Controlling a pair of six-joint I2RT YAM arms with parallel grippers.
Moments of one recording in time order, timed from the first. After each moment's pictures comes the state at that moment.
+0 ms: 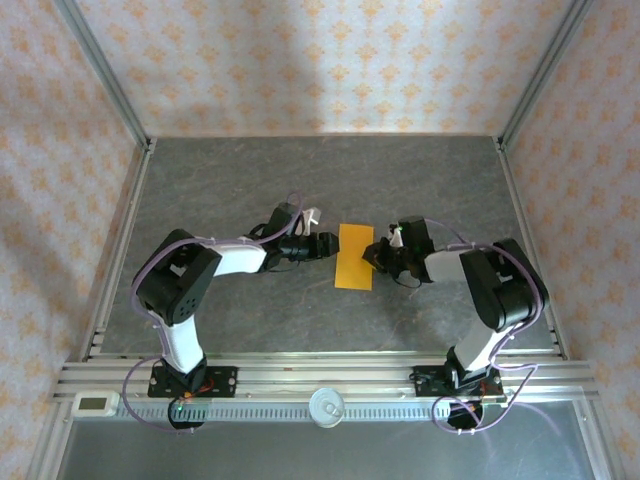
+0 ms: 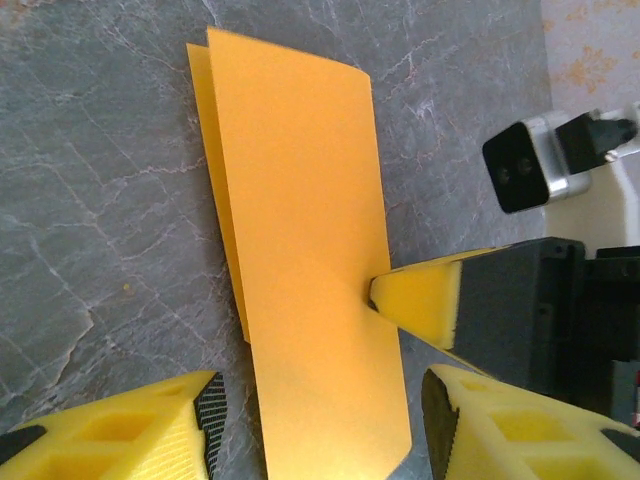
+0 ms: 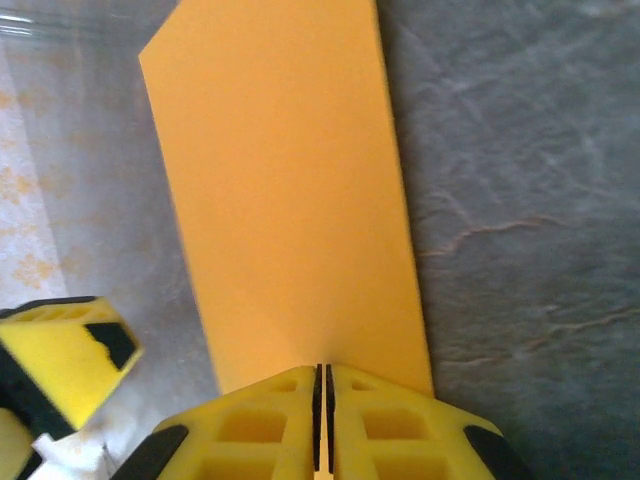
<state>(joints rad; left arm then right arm) -0.52 1.82 0.89 0.23 0.48 -0.75 0.32 1.69 0.61 0.24 -0.55 0.90</state>
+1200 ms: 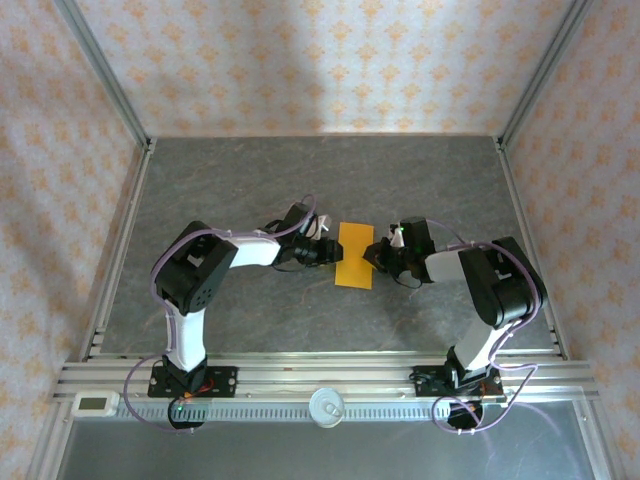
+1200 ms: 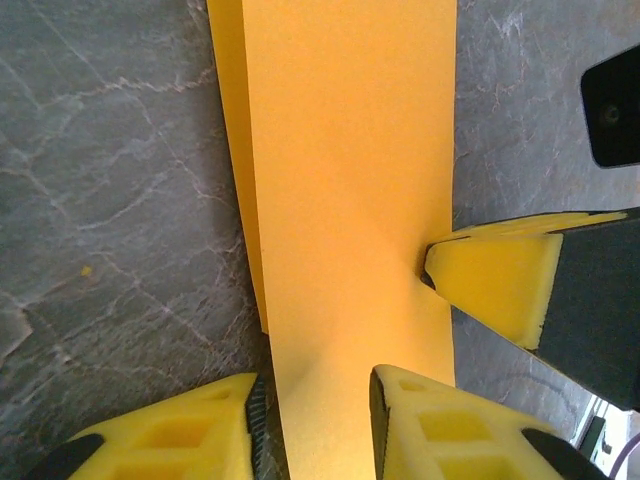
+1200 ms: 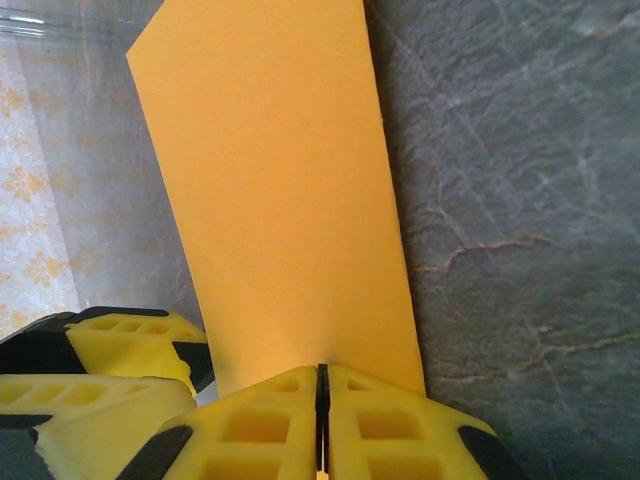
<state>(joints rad) -0.56 1.94 1.03 0.04 0.51 -0.72 0.30 1.70 0.60 0.28 -0.57 0.90</state>
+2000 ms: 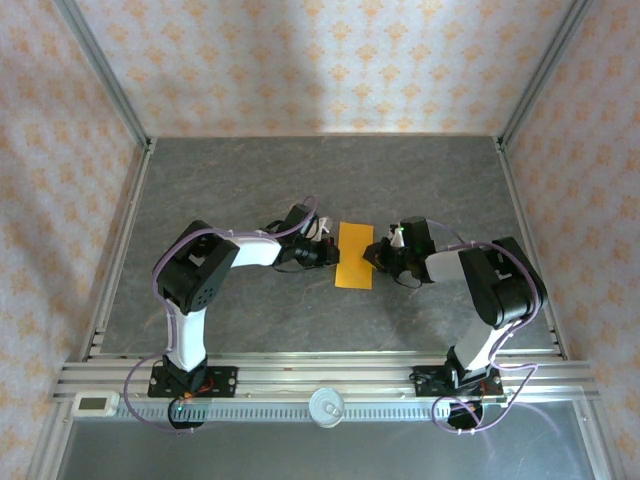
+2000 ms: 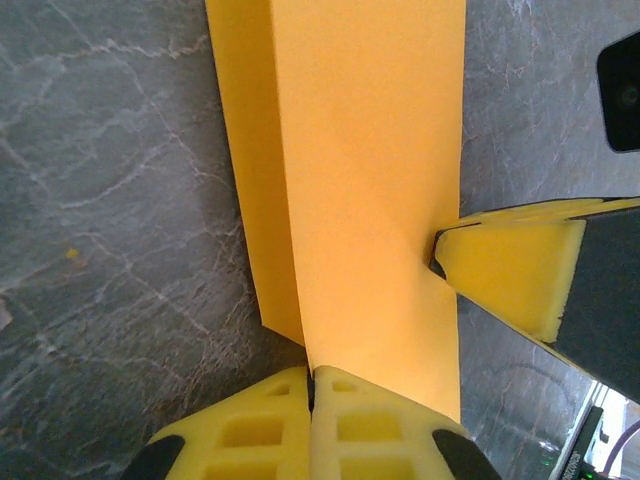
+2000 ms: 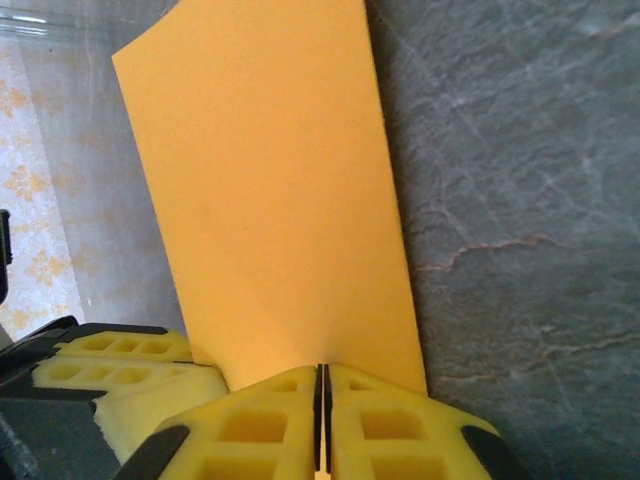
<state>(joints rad) -0.56 1.95 1.03 0.03 0.52 -0.72 0.30 1.70 0.60 0.29 -0.58 0.90</state>
